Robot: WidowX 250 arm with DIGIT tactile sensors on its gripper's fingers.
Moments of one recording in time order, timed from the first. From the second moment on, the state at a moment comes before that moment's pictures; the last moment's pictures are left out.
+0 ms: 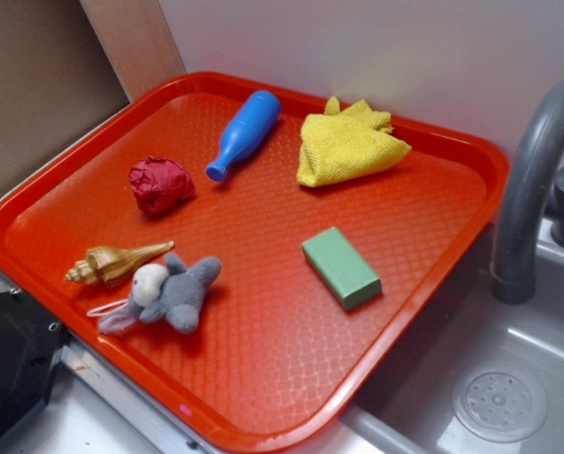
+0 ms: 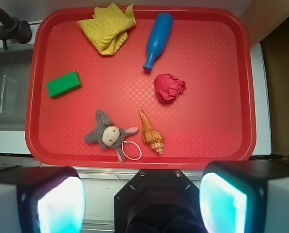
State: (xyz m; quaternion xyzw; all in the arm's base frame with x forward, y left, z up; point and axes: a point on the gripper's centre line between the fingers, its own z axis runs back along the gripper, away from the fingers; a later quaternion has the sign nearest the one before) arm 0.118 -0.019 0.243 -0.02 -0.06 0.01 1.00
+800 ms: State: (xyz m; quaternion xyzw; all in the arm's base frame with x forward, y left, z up) arm 0.150 -0.075 0.245 -0.06 -0.05 0.10 0.99
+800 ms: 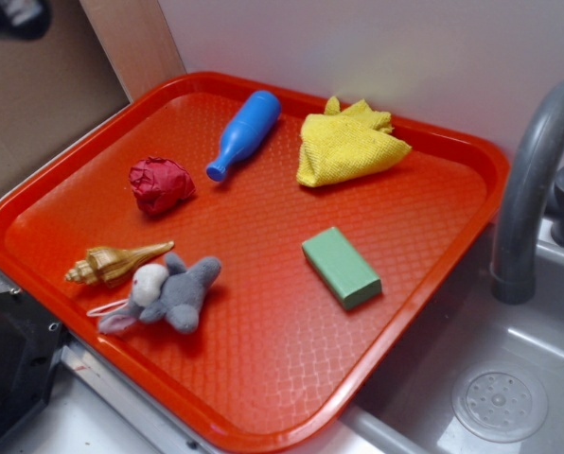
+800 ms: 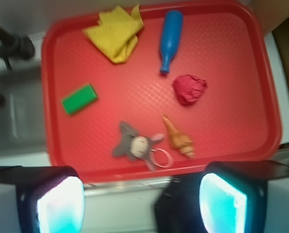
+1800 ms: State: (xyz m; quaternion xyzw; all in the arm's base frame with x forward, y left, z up) arm 0.246 -0.166 0.149 -0.03 -0.10 0.45 0.89
